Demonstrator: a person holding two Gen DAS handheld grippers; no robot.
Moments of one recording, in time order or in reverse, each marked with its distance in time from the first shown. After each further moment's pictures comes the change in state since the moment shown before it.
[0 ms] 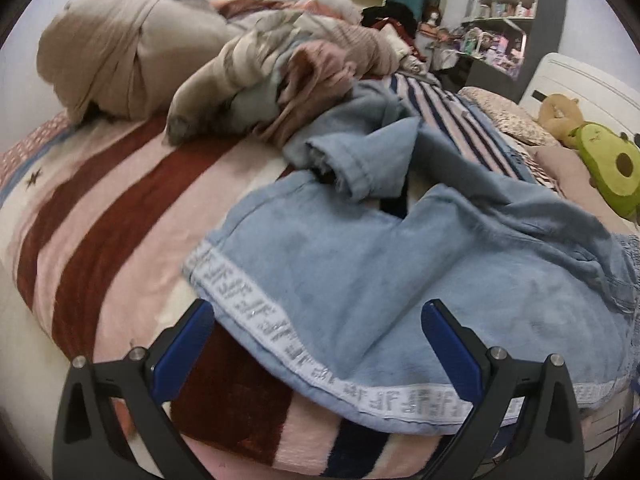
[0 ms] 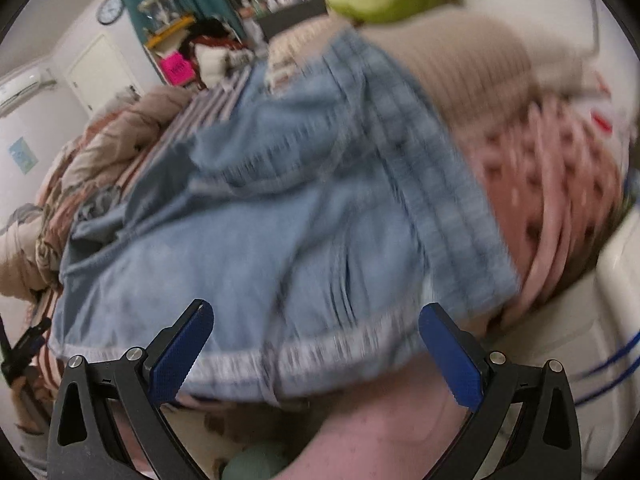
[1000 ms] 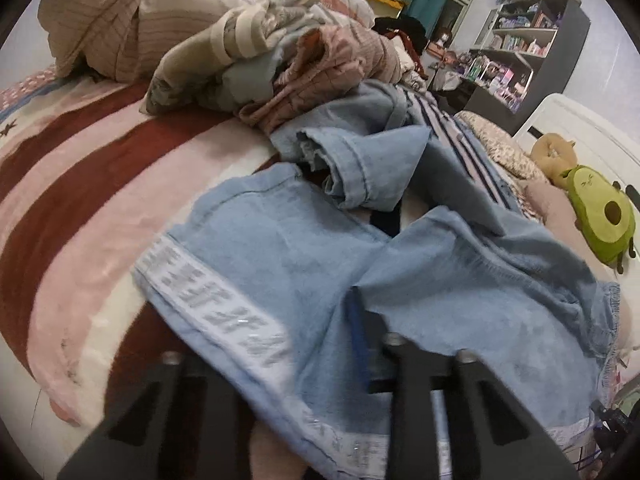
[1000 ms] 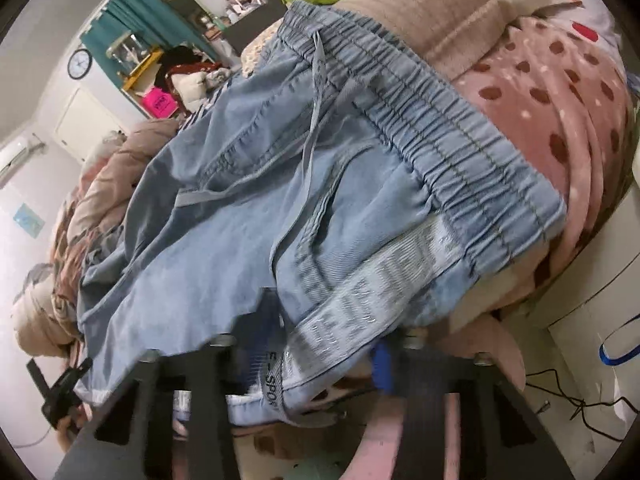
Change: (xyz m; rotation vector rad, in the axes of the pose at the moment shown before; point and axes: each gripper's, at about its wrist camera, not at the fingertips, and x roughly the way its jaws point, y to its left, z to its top) left arm 0.030 0.006 0.011 -0.130 -0.022 -0.123; right arm 0.019 -0.008 -0.001 0.174 -0.056 0.072
